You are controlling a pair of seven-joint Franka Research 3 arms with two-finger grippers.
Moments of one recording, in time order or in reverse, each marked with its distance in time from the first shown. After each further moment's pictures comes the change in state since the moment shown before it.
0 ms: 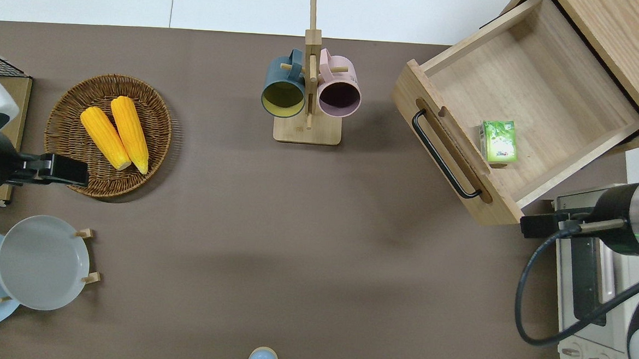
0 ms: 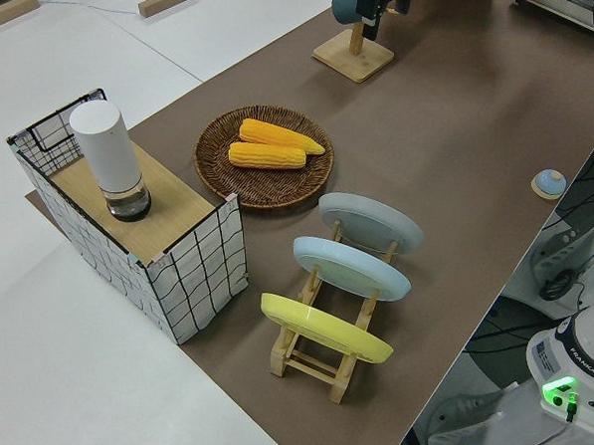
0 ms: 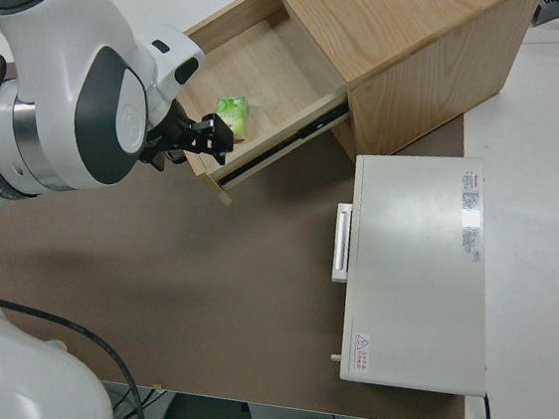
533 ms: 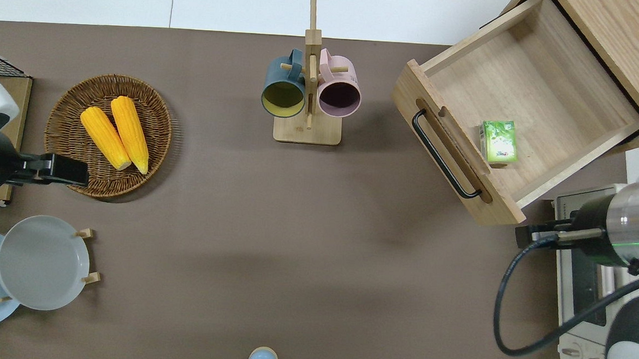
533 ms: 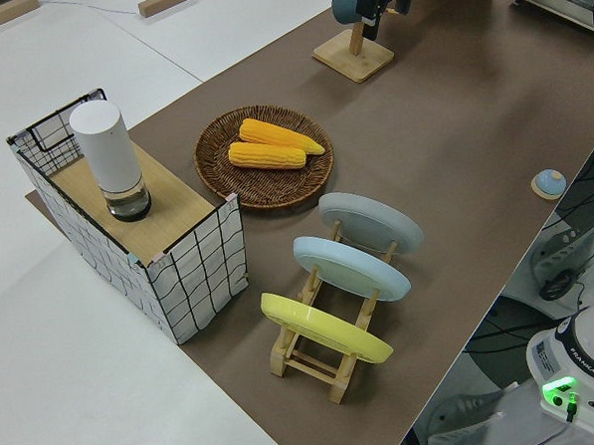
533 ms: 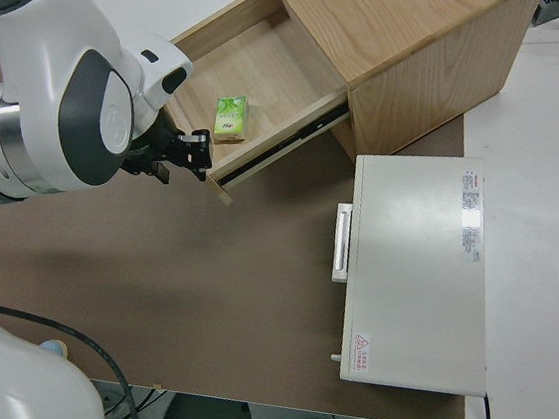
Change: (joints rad) left arm 0.000 0.000 0.000 0.000 0.000 0.000 0.000; right arm 0.054 -0.003 -0.002 0.000 0.000 -0.056 0.078
